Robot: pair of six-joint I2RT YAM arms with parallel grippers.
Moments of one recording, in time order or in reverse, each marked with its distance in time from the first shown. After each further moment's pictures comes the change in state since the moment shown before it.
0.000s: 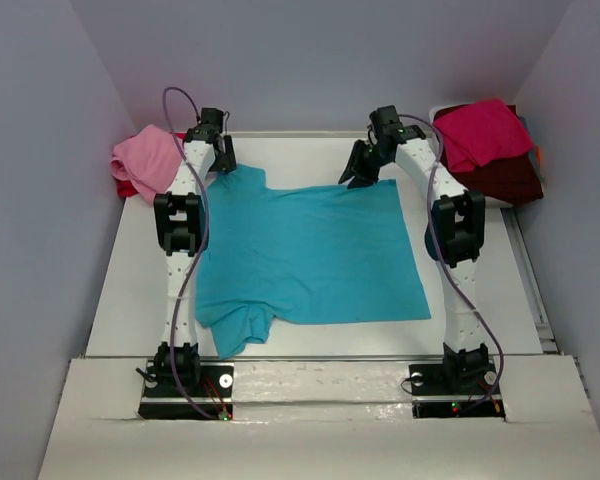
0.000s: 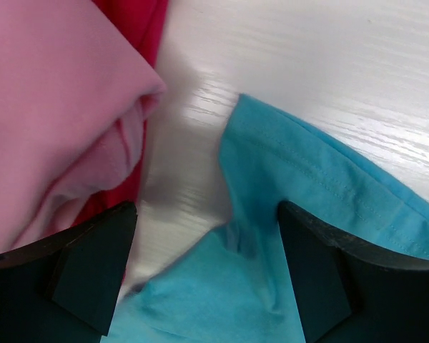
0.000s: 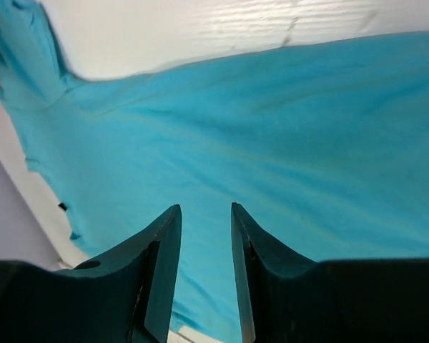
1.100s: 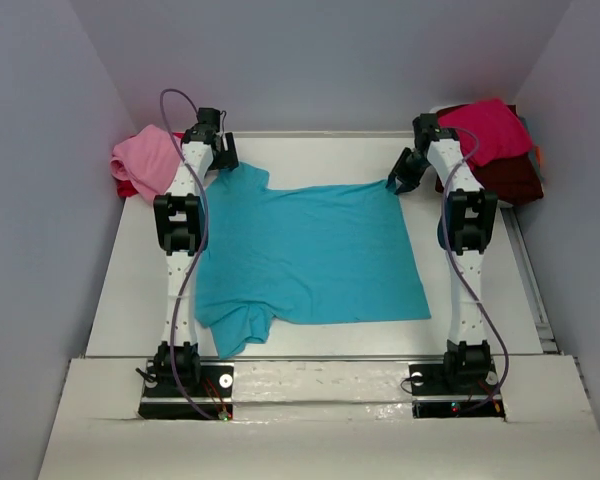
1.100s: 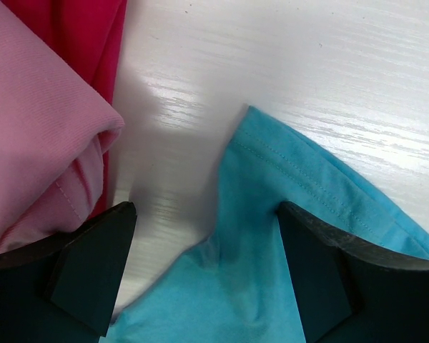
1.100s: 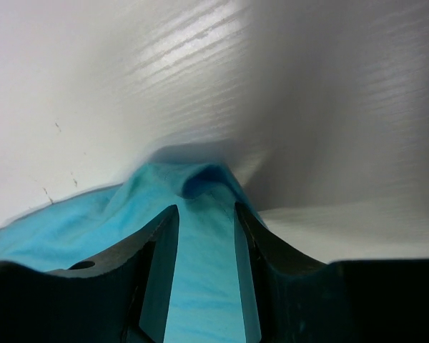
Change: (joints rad) left arm 0.027 0.044 0.056 0.029 0.118 -0.015; right arm -0.229 0.216 0.208 -0.167 0.227 -0.012
